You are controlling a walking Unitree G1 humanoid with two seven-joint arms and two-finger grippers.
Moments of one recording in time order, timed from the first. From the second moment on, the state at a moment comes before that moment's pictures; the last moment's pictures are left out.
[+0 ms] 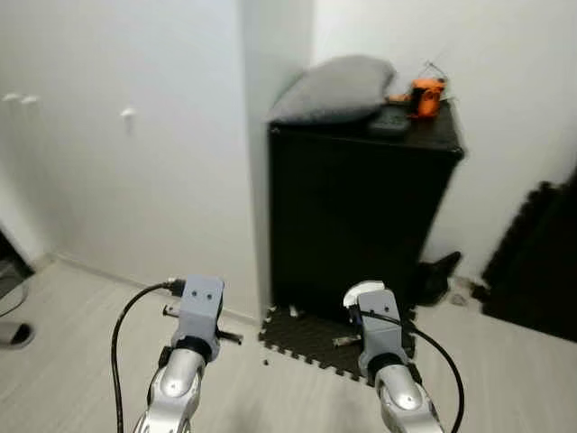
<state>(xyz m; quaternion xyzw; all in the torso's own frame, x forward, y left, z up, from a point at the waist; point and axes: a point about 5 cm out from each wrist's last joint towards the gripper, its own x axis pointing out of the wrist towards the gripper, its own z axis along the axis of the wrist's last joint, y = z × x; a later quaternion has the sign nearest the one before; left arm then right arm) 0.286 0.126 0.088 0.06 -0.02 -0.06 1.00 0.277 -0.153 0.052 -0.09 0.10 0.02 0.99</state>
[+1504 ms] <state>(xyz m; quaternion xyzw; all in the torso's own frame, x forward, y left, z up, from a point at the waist) 0.282 0.143 0.076 0.02 0.01 -0.04 1.00 0.274 -0.188 0.050 -0.07 0.10 -0.10 0.99</state>
